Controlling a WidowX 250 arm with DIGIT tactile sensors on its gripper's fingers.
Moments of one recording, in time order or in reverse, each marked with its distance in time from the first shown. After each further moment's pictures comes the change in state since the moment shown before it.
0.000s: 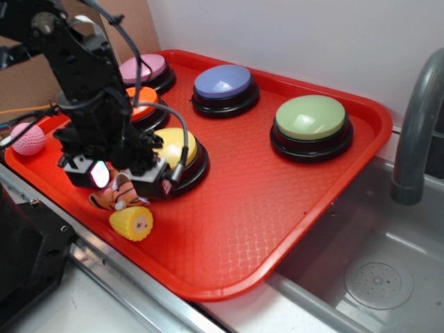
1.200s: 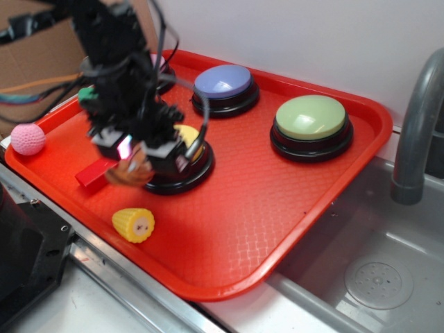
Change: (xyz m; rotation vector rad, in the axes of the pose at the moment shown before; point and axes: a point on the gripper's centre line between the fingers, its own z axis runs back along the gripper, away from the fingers) arm 0.026 -0.039 0.041 -0.098 -0.018 -0.229
